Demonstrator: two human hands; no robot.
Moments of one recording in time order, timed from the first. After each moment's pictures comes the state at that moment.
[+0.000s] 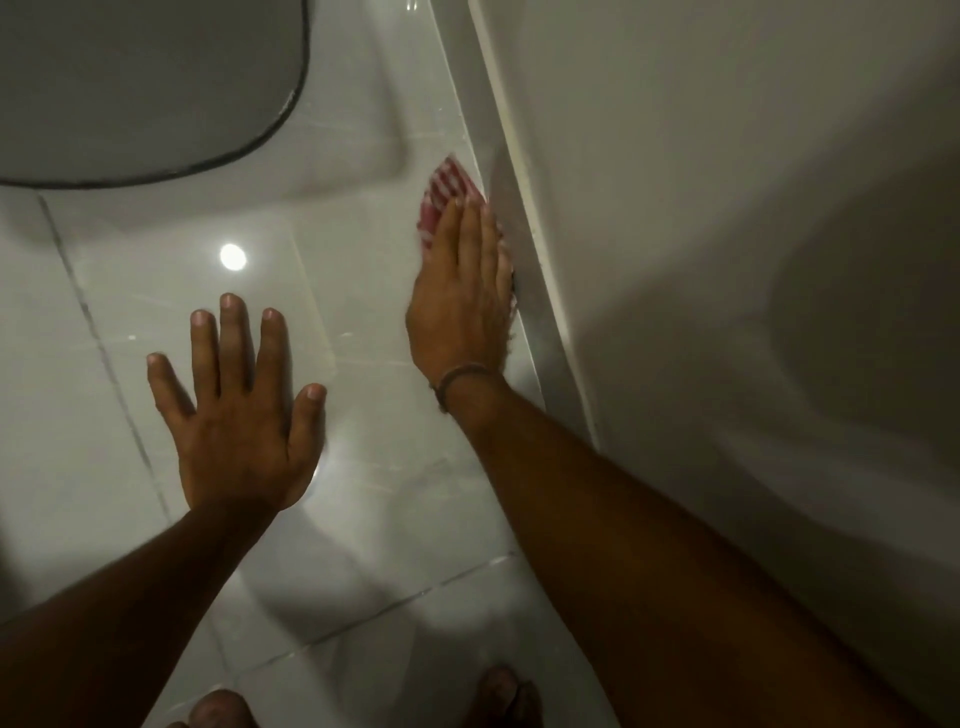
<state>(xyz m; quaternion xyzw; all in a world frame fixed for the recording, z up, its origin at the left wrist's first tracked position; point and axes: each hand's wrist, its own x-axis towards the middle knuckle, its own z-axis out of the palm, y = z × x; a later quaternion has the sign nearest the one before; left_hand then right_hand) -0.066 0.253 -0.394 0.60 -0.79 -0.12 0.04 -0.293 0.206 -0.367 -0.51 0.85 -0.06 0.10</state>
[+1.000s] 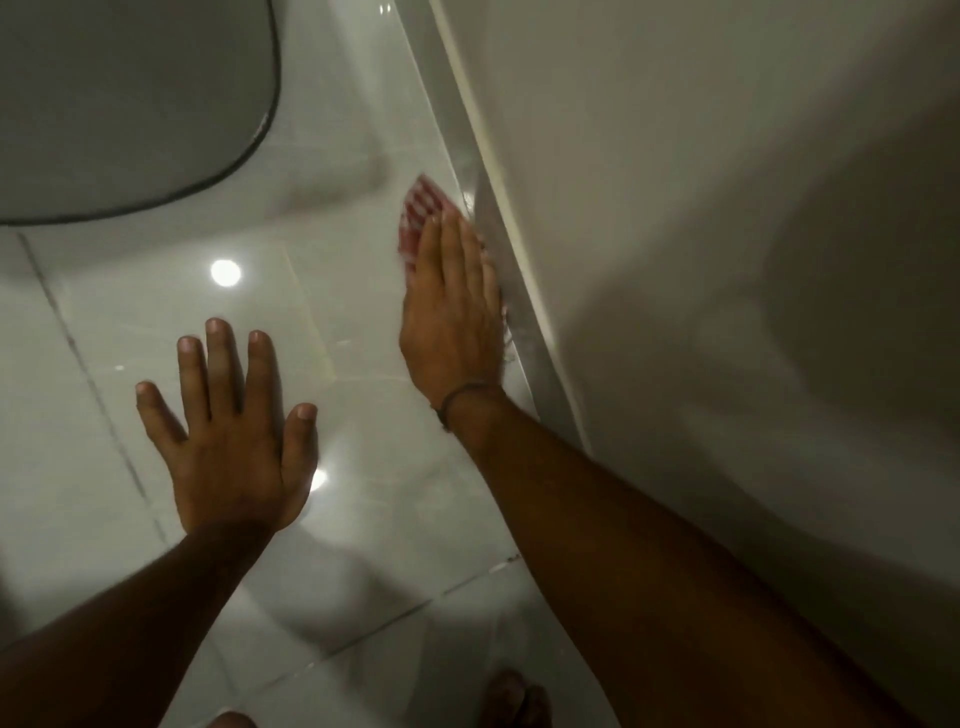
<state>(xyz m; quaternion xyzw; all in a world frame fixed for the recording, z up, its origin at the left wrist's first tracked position) -0.064 0.253 -0.396 0.60 -0.79 -0.13 0.03 -0.301 0.219 -0.366 -0.54 0.83 -0.05 0.09</state>
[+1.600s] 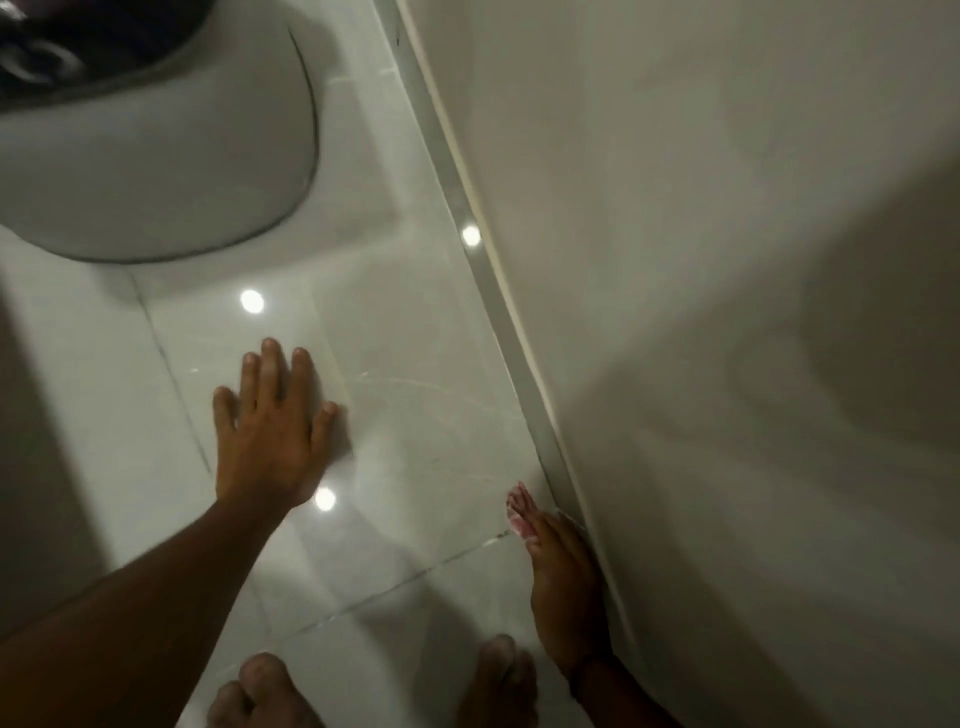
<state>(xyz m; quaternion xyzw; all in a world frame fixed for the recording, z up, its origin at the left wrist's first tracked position) -0.070 0.240 -0.327 0.57 -0.77 -0.26 -0.12 -0.308 0.517 -0.303 -0.41 0.83 -0.19 0.33</state>
